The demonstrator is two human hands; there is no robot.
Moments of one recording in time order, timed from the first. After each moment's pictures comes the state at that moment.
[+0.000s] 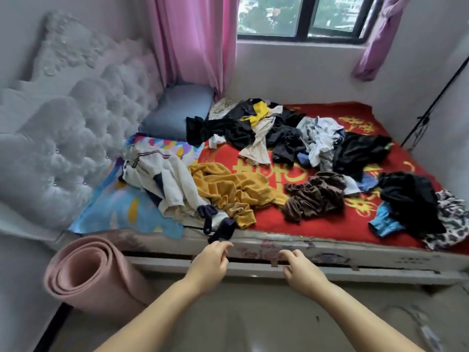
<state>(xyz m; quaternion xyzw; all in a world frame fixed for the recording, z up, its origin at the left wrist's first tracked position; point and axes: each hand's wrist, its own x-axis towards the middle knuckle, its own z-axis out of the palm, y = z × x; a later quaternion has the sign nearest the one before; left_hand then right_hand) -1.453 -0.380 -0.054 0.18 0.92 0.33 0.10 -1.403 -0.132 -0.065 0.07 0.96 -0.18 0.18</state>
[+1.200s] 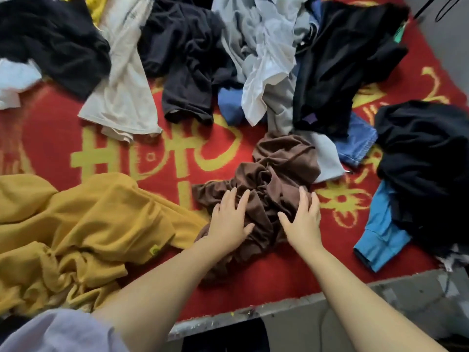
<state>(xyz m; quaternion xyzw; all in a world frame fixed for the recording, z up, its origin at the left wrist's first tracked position) -1.871 0.121 -0.340 0.29 0.91 0.12 0.28 -1.786 0.276 -0.321 0.40 0.86 -0.29 0.11</state>
